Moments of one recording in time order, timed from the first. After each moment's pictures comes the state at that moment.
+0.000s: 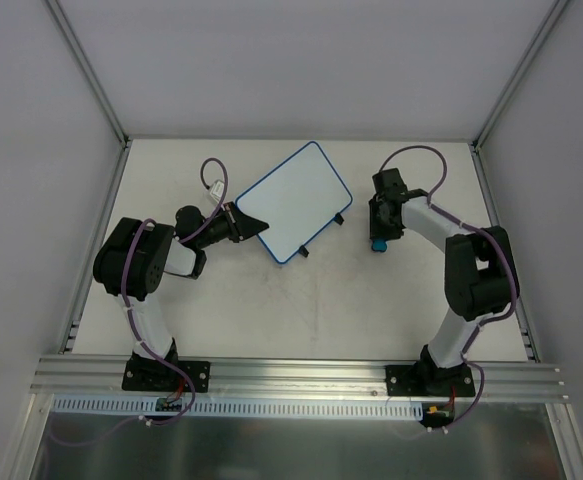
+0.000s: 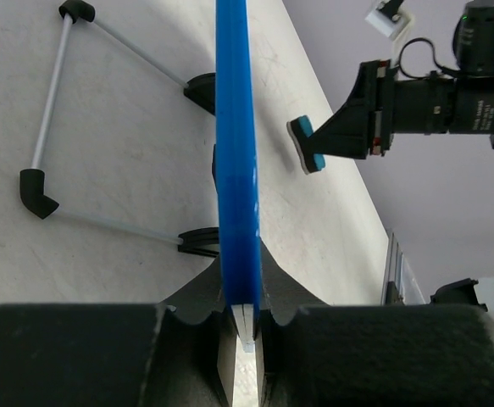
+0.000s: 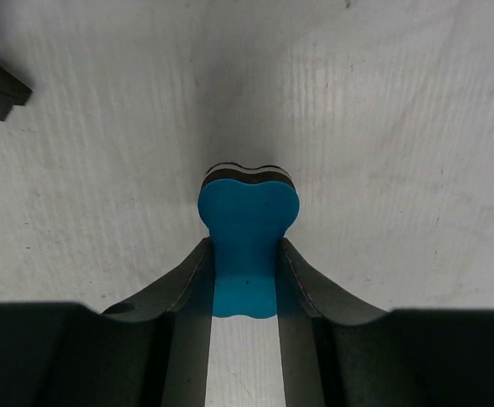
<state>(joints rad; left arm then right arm) -0.20 1.88 0.59 1.20 0.78 -0.85 0.30 1.76 1.19 -0.56 0.15 0.25</state>
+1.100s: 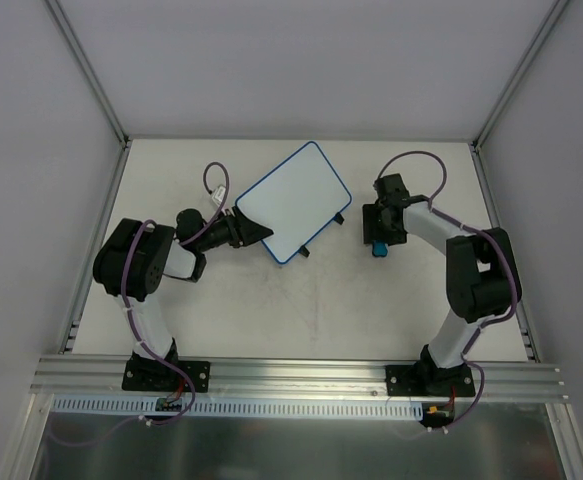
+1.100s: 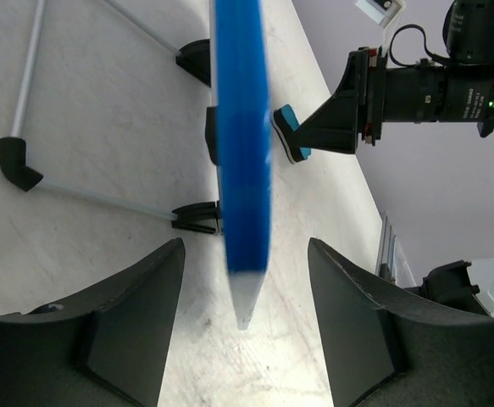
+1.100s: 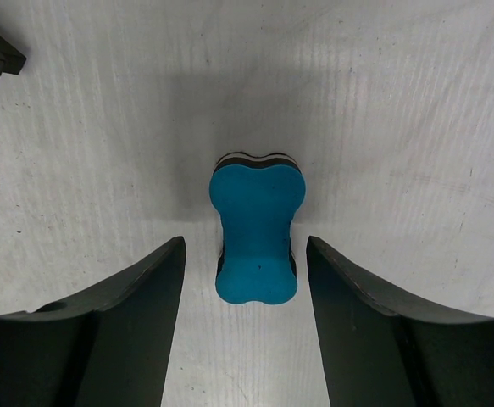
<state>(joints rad) -0.20 1.88 0.57 1.18 0.81 -0.85 0.29 1.76 1.13 -0.51 0.09 0.22</state>
